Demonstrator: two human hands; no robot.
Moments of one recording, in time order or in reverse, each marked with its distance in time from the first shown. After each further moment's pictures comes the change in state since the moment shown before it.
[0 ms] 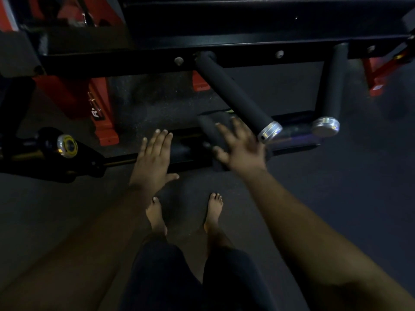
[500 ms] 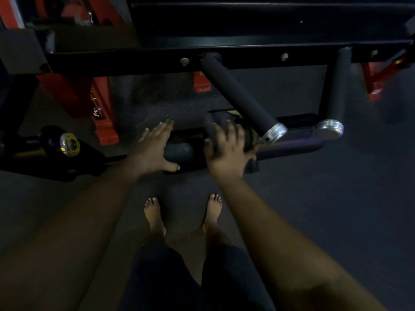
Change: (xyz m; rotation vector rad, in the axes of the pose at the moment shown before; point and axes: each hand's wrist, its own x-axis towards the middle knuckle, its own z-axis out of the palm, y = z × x) left_hand 0.039 -0.027 -0.028 -0.297 -0.225 -0.010; right_hand -0.004 -0.060 0.013 0.221 0.112 0.318
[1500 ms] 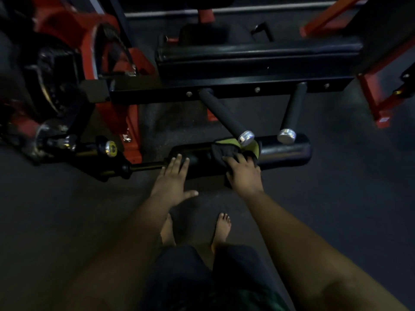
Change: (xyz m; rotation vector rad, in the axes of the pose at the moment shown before) left_hand -0.097 0.080 0.025 0.280 0.067 -0.131; right_hand -0.031 0.052 -0.080 -0.102 -0.228 -0.316
